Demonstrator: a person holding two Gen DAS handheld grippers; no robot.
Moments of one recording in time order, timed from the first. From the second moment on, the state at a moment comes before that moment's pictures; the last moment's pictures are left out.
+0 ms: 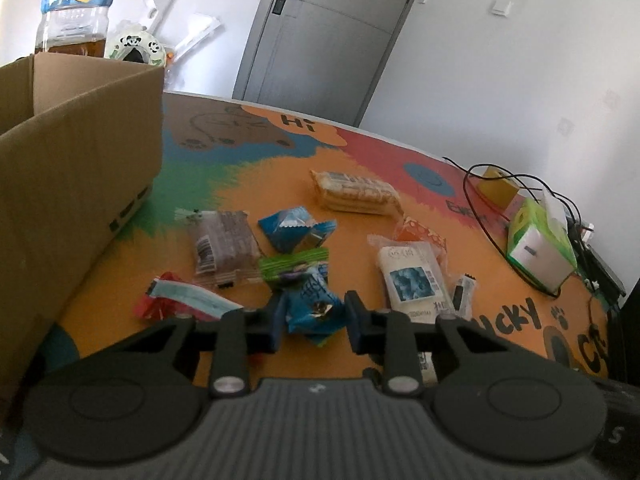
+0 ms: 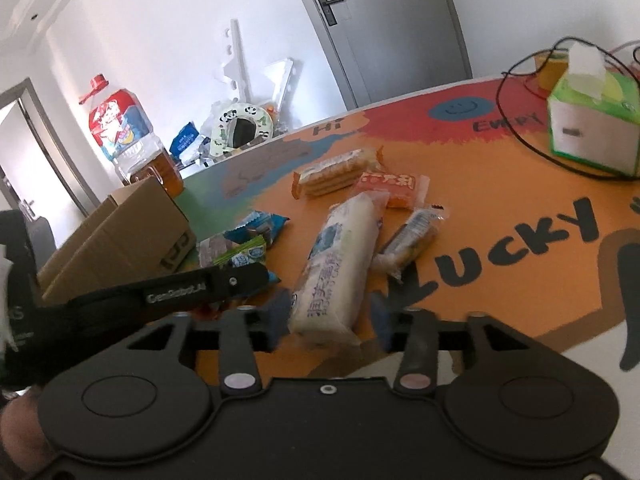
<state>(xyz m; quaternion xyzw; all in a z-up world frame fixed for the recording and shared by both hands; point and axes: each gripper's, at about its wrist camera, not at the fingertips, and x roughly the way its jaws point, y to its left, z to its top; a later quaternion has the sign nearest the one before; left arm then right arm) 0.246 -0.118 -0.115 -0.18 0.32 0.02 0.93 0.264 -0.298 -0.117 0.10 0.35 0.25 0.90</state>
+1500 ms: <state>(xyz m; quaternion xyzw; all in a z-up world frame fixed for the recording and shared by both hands) 0.147 -0.074 -0.059 -0.21 0.24 0.06 0.95 0.227 -0.264 -0.081 0.04 0.30 0.26 0.92</state>
